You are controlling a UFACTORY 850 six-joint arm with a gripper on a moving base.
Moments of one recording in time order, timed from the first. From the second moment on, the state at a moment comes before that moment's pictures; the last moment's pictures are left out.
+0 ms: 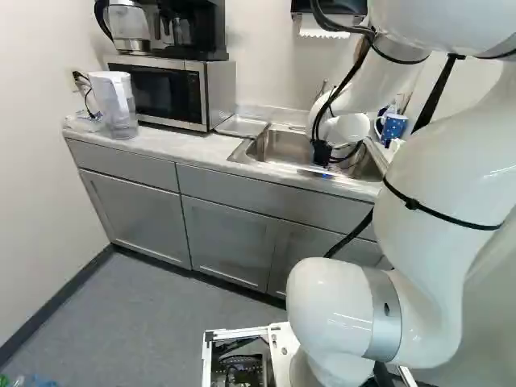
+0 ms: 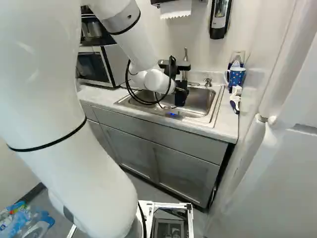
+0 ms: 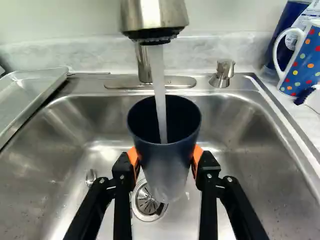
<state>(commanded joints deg) -19.1 -3.4 -42.0 2.4 22.5 0.0</state>
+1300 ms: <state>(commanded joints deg) -19.1 -3.4 -42.0 2.4 22.5 0.0</state>
